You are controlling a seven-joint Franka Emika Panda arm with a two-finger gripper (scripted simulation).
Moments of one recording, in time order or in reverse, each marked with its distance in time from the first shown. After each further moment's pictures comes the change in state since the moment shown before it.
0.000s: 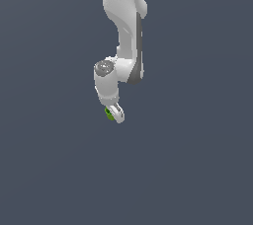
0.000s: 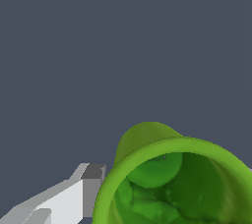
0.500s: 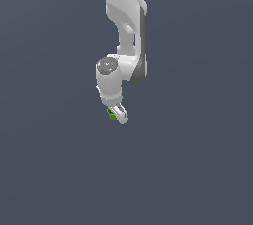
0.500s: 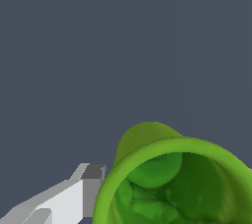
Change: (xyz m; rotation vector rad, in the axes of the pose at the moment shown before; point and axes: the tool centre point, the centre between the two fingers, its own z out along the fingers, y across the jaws) arm -0.002 -0.023 -0.023 -0.002 0.000 0.001
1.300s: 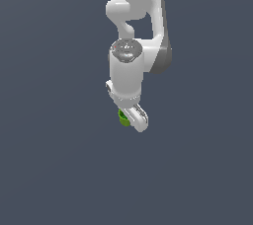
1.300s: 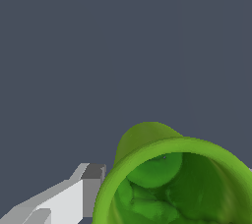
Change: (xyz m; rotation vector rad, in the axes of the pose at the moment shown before) arm -0.007 -0.101 -0.101 0.000 0.002 0.000
